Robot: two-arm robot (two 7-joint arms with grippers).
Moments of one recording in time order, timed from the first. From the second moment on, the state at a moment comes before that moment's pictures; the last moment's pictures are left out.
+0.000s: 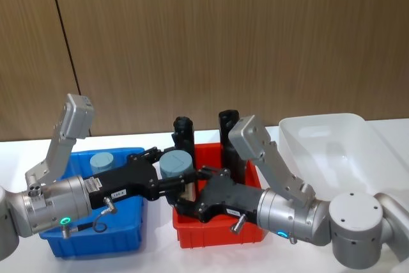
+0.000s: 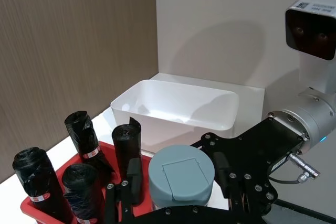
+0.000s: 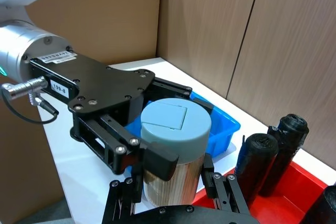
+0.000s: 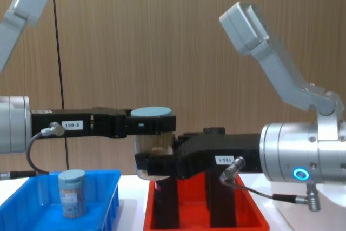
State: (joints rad) left arm -0.45 0.43 0.30 -1.32 -0.48 0.19 -0.92; right arm 0.37 0.18 -0.45 -1.42 0.11 0.20 0.62
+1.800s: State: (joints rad) left arm -0.45 0.43 0.30 -1.32 -0.48 0.19 -0.92; right arm 0.33 0.31 -0.34 -1.39 0.20 0.14 0.47
